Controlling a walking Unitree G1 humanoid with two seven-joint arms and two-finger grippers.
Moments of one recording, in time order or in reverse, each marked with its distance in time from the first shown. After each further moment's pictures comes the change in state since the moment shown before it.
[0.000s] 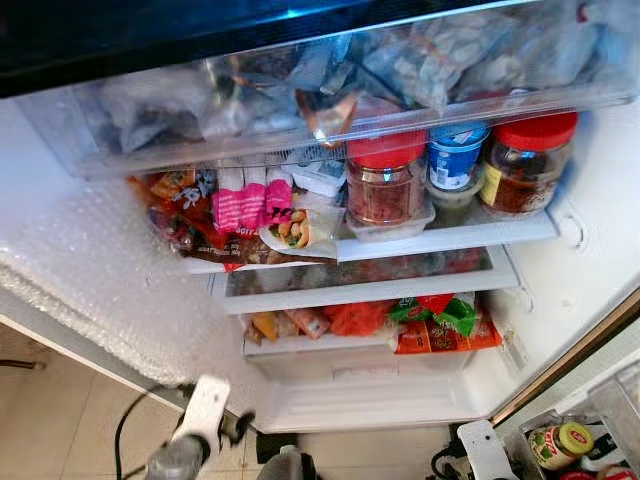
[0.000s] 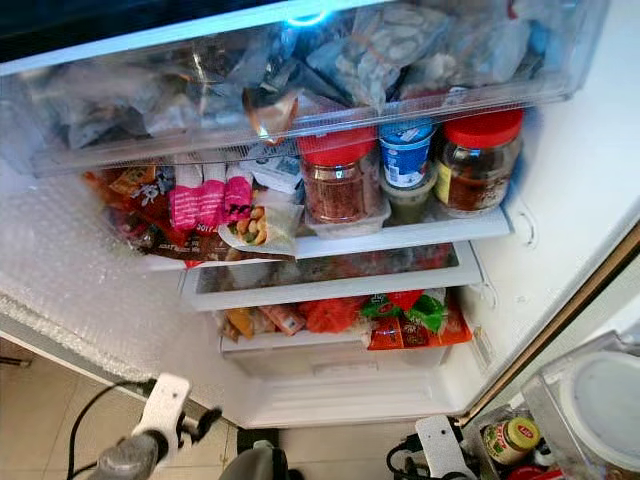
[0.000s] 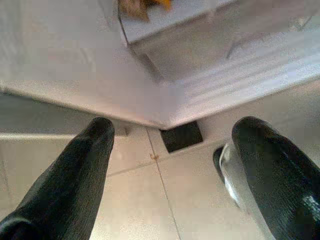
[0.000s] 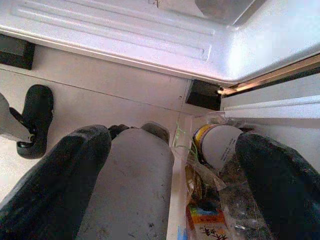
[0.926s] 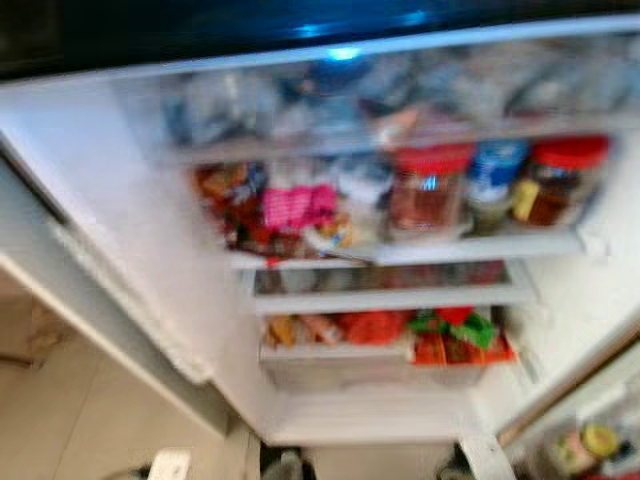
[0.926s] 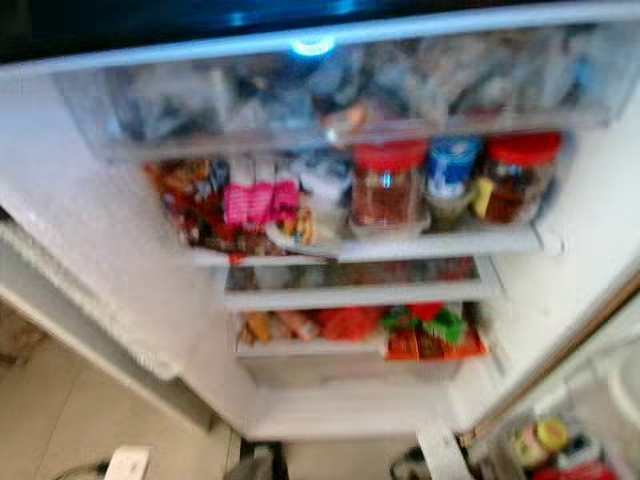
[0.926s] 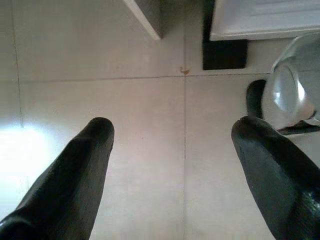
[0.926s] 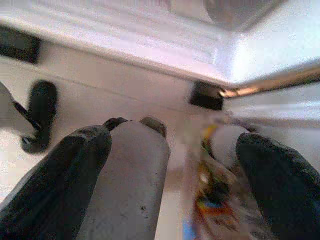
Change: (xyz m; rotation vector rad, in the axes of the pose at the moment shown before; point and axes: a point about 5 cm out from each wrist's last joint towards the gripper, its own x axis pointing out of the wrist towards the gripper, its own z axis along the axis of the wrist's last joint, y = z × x) left arm -0.039 0.010 -0.083 -0.202 0.303 0.192; right arm -0.001 0.000 -0.006 -0.016 0.035 0.023
